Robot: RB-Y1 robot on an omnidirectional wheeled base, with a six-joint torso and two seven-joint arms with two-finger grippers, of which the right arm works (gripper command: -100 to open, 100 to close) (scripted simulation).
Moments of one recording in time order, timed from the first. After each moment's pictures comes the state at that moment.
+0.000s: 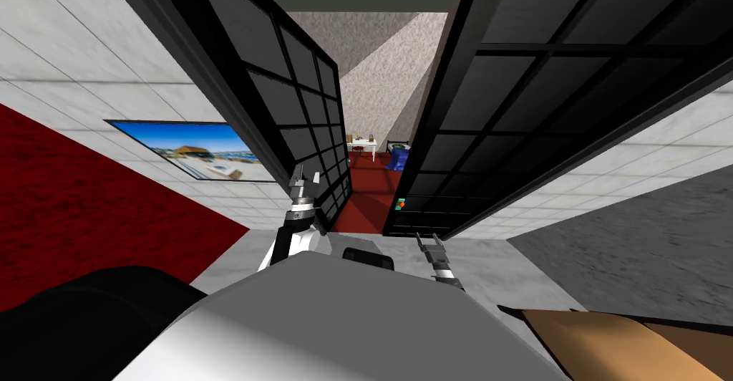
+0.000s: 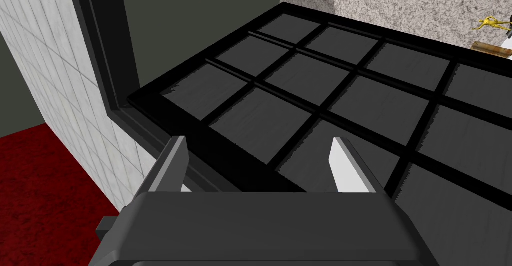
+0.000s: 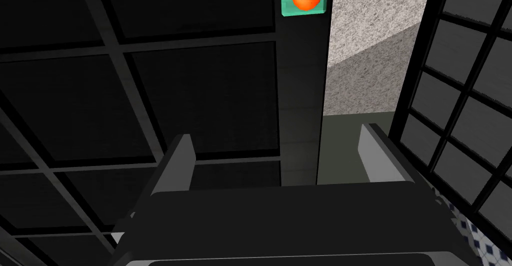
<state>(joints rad) 0.31 -0.02 -0.52 -1.12 0.82 -1.09 0.82</state>
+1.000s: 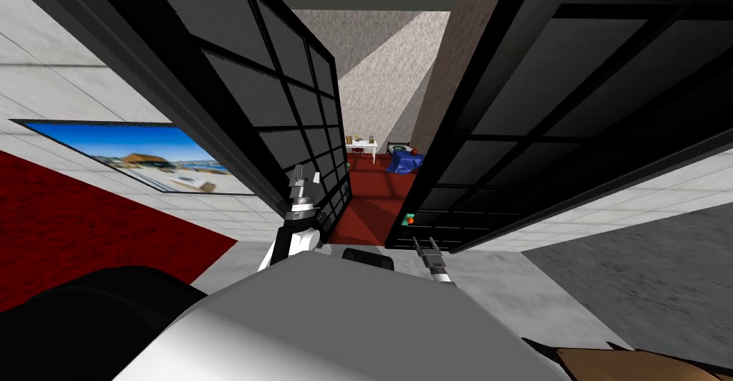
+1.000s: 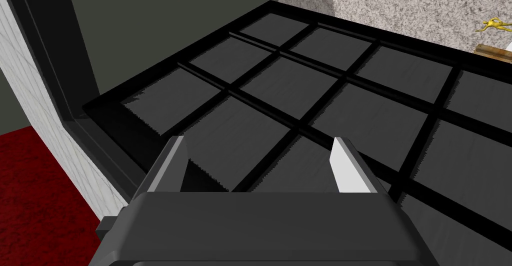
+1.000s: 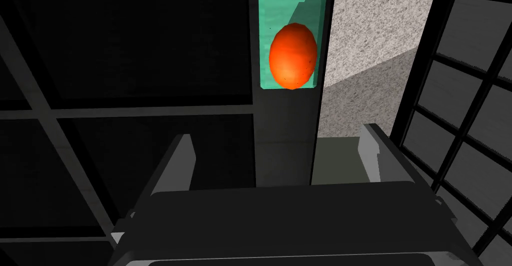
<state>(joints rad) 0.28 -0.01 -0.57 -1.01 0.90 -1.13 0.90</state>
